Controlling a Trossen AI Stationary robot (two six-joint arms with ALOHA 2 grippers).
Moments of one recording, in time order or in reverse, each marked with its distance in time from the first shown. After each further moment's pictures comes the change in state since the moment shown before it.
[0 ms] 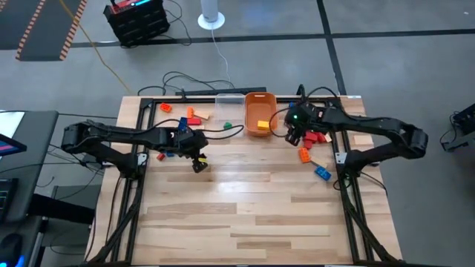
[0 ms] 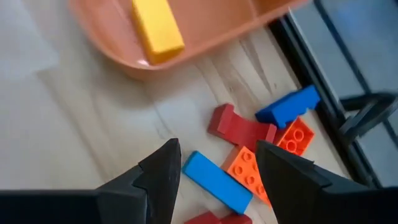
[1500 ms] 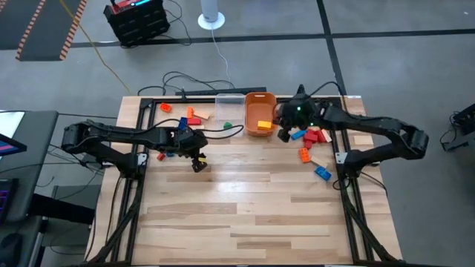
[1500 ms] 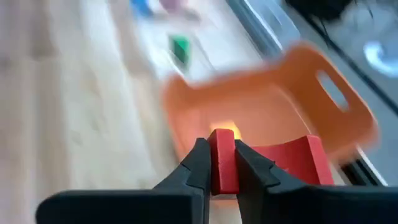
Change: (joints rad) left arm 0.007 0.000 -0.001 -0.003 -0.008 0.009; right arm 0.000 -0.027 -0.003 0.373 -0.356 -0.073
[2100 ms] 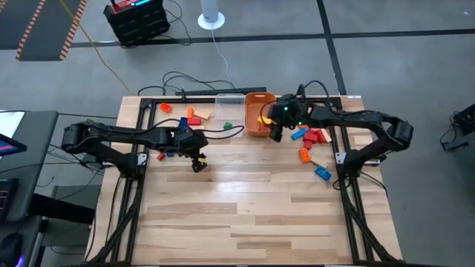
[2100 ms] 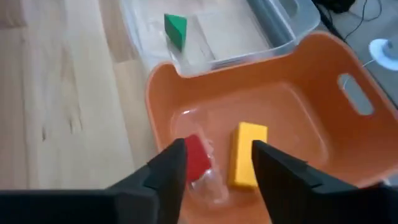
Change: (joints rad) left arm 0.000 0.000 0.000 -0.018 0.001 0.021; right arm -0.021 0.160 0.067 0.002 0.032 -0.072
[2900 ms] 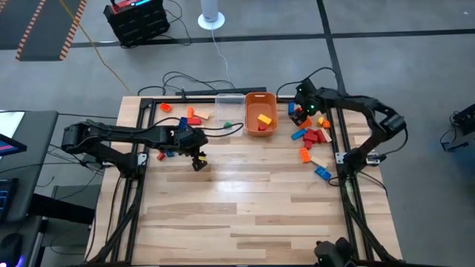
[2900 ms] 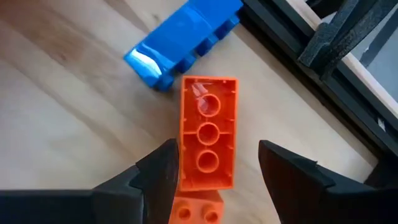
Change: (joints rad) left arm 0.020 0.000 0.000 0.010 0.001 -0.001; right arm -0.453 0.181 0.010 -0.289 0.161 0.070
